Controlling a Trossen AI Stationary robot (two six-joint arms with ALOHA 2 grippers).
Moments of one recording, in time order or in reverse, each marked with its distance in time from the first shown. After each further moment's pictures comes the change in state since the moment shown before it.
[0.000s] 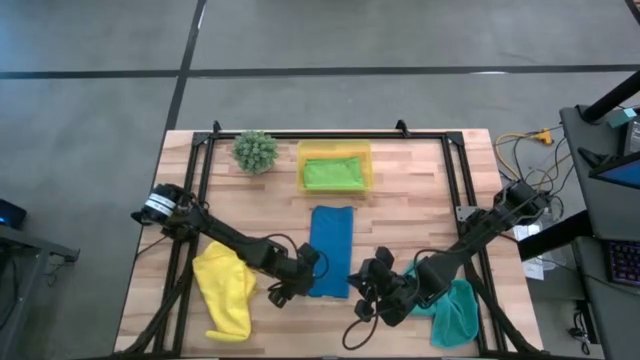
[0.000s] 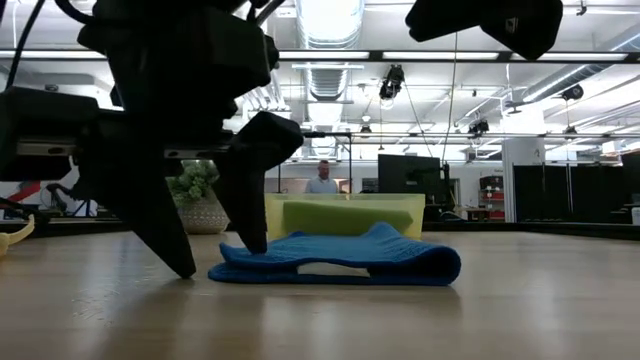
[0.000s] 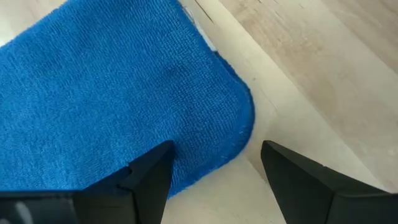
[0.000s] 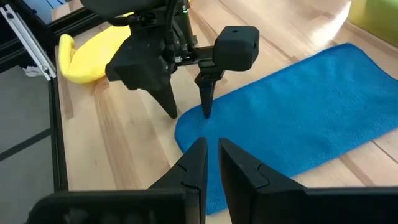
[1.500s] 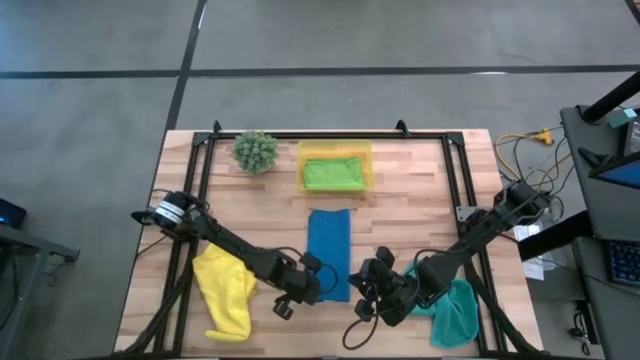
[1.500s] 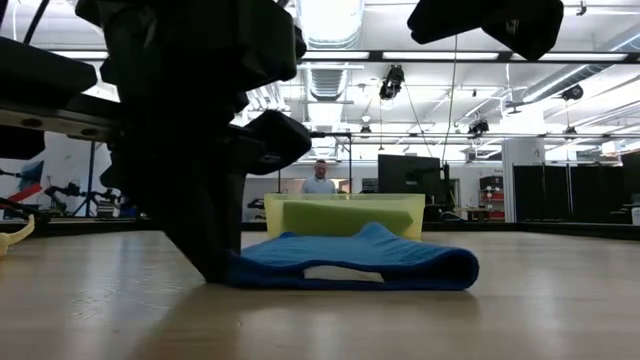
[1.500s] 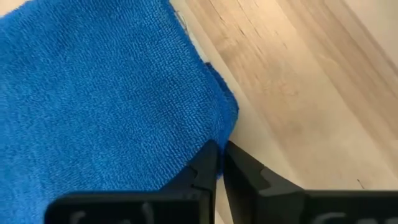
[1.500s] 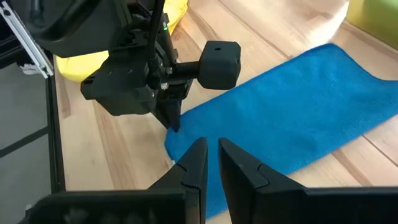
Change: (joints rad) left arm -0.034 0.215 0.151 -0.135 -0.026 -0.163; right arm 0.000 0.000 0.002 -0.012 0.000 -0.001
